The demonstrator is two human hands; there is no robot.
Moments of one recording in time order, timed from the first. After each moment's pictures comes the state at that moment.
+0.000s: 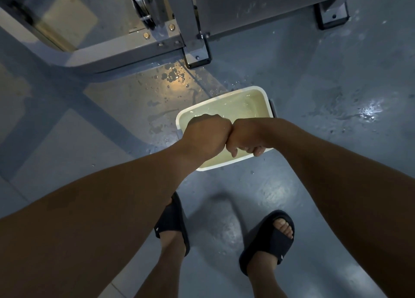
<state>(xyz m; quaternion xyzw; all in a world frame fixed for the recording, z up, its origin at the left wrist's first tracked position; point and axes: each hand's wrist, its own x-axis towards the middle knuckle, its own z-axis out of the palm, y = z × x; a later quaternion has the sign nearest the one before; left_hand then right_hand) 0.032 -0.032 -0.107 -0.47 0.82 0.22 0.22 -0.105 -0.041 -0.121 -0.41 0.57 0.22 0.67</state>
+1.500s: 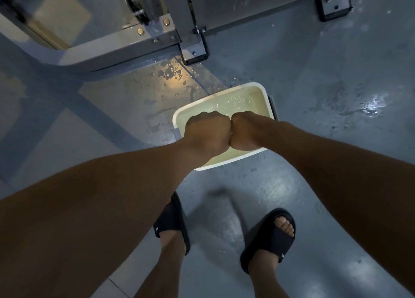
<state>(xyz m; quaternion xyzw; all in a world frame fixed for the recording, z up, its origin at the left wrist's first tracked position) 0.018 -0.032 -0.108 -0.50 0.79 0.25 0.25 -0.106 -0.035 -0.118 -0.65 0.55 0.23 0.48</state>
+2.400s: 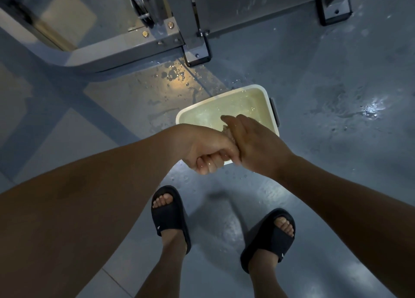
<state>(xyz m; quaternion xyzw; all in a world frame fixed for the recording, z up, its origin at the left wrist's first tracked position) 0.038 -0.050 -0.095 -0.48 0.25 0.75 0.39 -0.114 0.021 -0.122 -0.80 0.51 -0.06 0.31</state>
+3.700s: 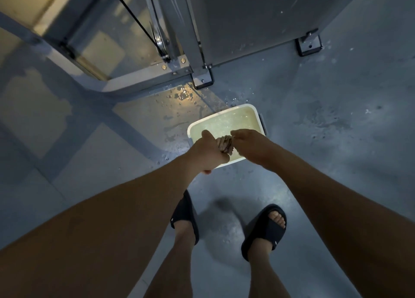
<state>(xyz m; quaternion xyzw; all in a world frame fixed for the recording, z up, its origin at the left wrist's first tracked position) 0.037 -0.023 0.020 -0.66 0.47 0.56 0.20 -0.112 -0.005 -0.002 -0.37 0.66 -0.03 0.65</state>
